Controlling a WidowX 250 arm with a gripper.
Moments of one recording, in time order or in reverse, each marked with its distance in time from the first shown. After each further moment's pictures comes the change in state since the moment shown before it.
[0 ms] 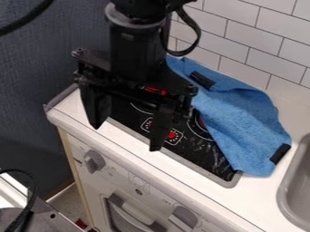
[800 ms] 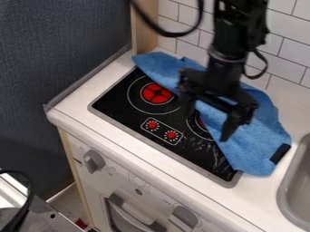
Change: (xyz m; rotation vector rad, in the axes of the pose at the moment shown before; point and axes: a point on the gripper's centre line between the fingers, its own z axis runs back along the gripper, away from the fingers) arm 0.130 -0.049 -0.094 0.000 -0.010 -0.227
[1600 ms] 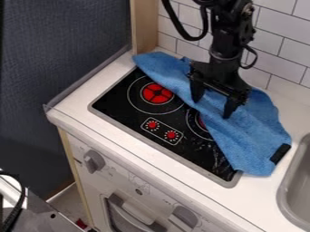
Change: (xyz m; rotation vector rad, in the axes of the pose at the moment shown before) arm 0.075 0.048 -0.048 -0.011 -0.141 0.021
